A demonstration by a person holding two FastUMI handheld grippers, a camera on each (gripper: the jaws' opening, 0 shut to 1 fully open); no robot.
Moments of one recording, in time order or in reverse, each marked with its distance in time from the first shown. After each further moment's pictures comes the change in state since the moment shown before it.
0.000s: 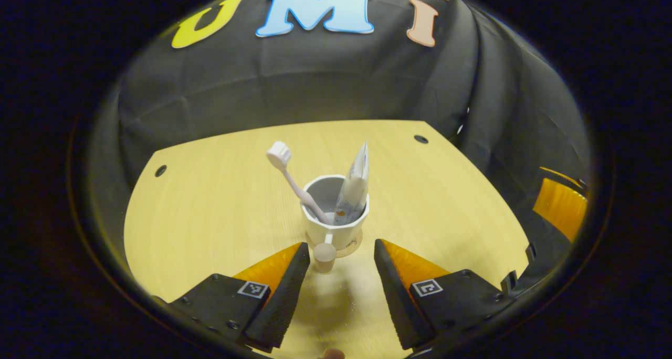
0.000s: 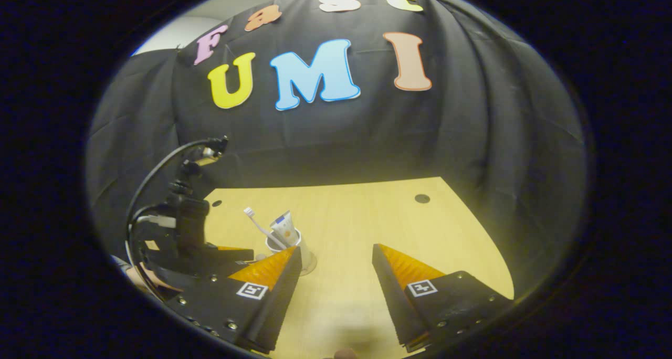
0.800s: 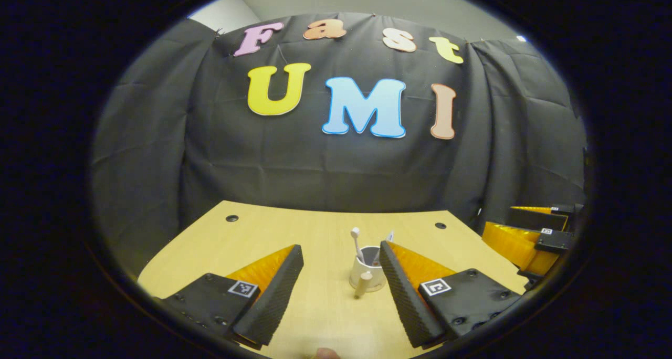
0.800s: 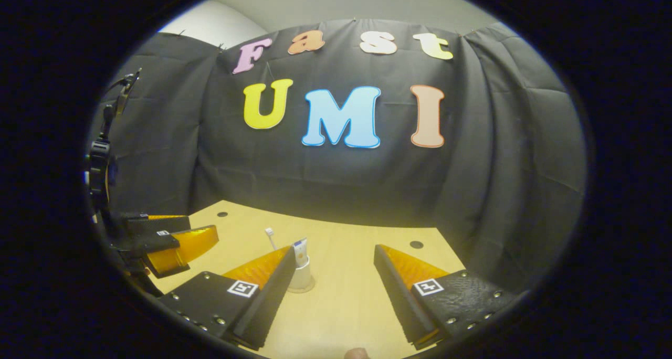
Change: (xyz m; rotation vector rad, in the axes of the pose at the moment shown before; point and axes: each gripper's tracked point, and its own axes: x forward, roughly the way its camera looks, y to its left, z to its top) left arm -0.172 0.035 0.055 -0.057 -0.499 0.179; right arm -0.048 0.032 0.037 -0.166 -0.229 -0.017
